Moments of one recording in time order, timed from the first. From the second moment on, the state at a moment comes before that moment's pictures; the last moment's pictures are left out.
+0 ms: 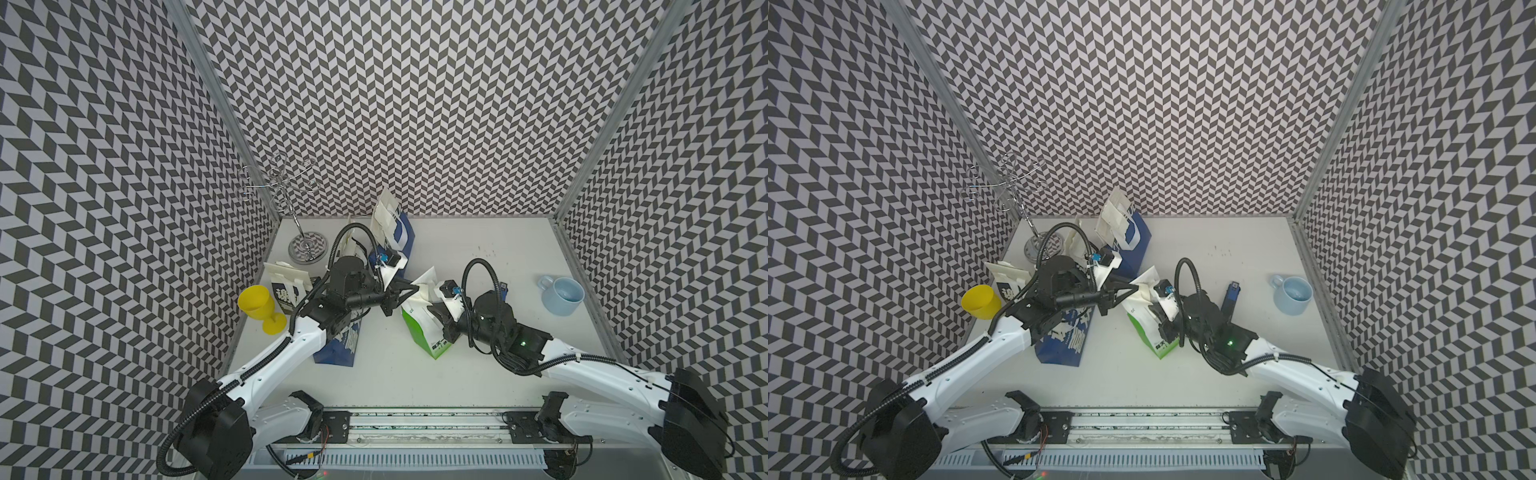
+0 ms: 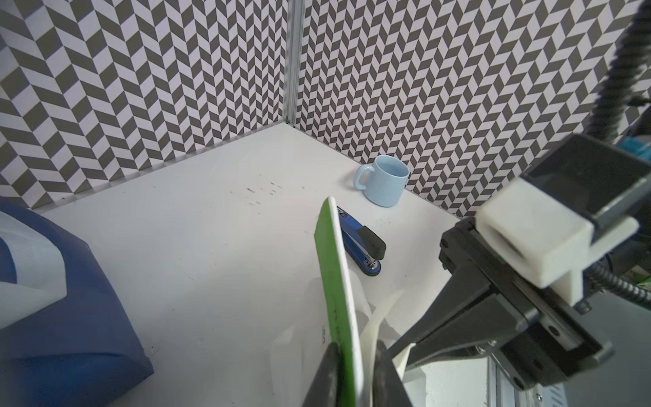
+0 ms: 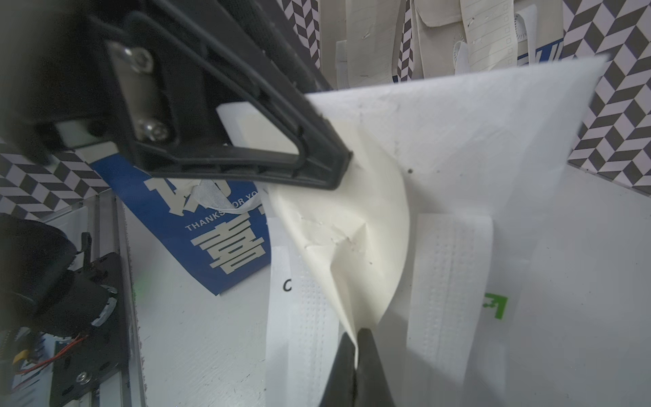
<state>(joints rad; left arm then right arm) -0.53 1.16 0.82 0.00 0.65 -0.04 0.88 1.12 0.63 0.13 -0.04 0.04</state>
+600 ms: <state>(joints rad) -0.53 1.16 0.82 -0.03 0.64 -0.03 0.89 1.12 0.63 0.13 0.08 0.08</state>
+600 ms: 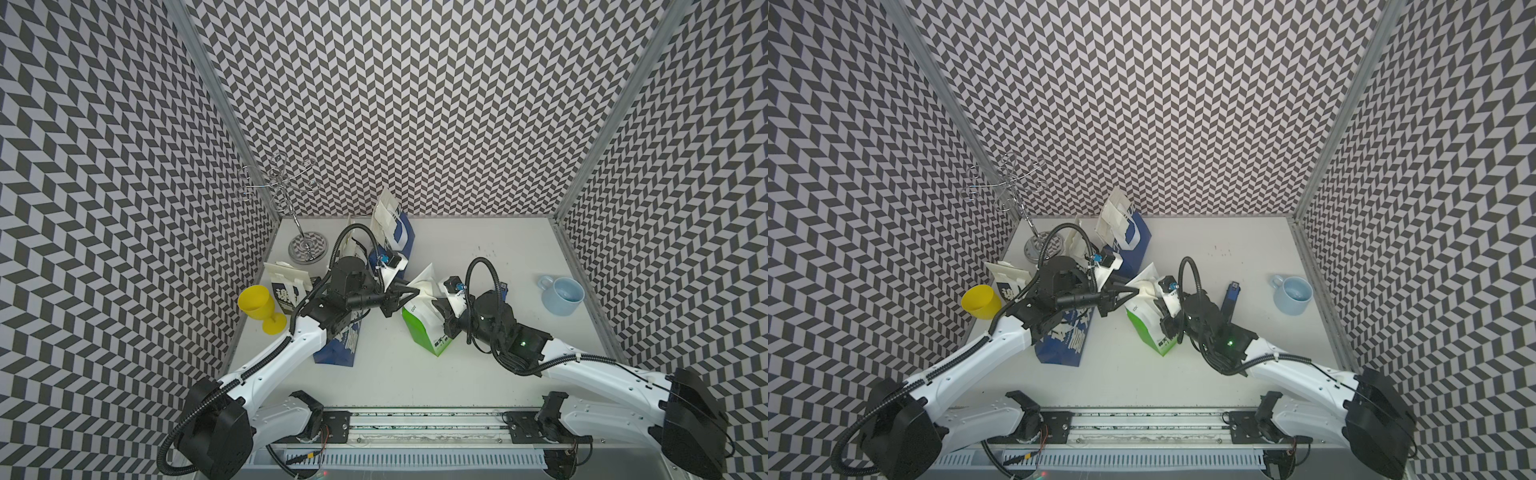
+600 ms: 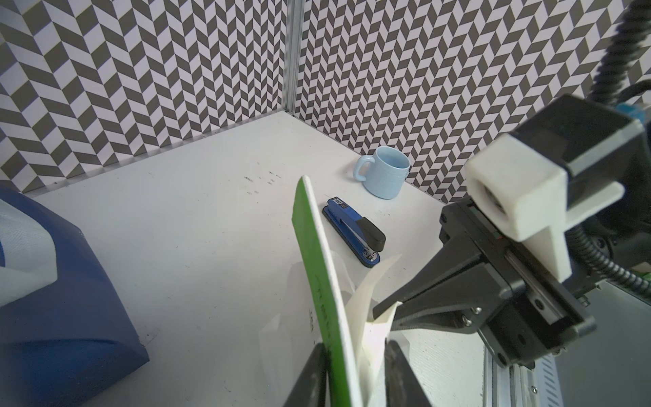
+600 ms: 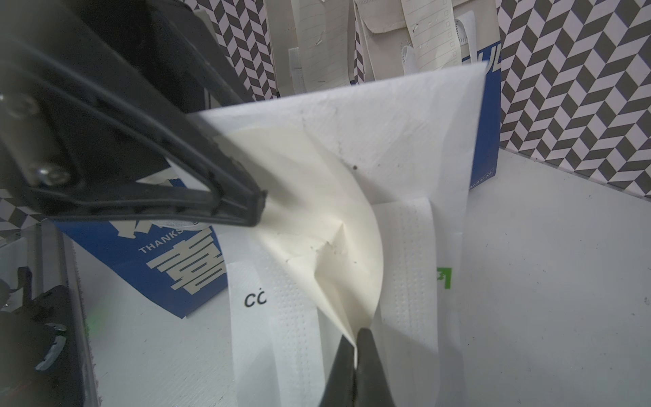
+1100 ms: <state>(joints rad) -0.53 1.17 0.84 -0.04 0.61 -0.02 0.89 1.11 0.63 0.14 0.09 0.12</state>
